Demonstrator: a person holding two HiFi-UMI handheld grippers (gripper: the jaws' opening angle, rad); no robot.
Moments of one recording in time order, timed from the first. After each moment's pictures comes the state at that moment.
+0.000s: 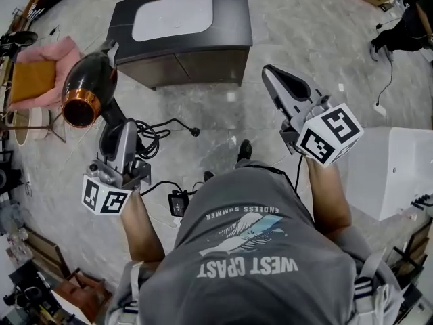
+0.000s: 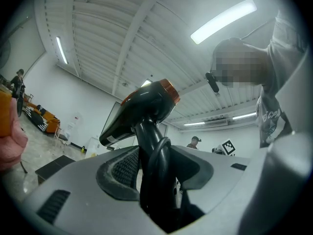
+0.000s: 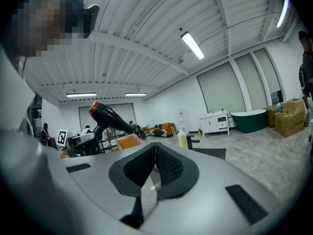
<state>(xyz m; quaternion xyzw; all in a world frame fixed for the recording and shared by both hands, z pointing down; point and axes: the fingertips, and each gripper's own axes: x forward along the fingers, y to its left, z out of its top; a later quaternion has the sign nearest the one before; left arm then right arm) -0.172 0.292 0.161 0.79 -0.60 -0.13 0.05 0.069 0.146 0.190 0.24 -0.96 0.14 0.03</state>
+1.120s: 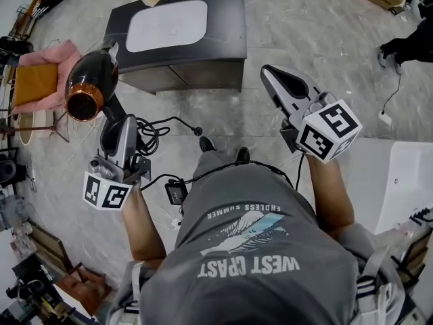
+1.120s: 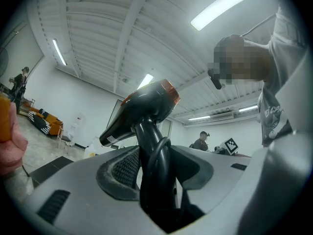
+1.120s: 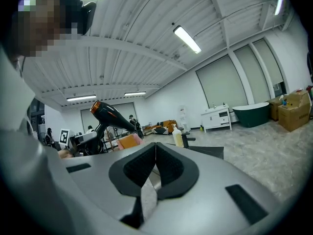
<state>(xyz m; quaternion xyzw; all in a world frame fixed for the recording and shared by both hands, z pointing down) -0.146 0.143 0.189 0.78 -0.62 -0.10 0.06 0.094 -0.003 0.231 0.22 -0.96 0.18 0.05</state>
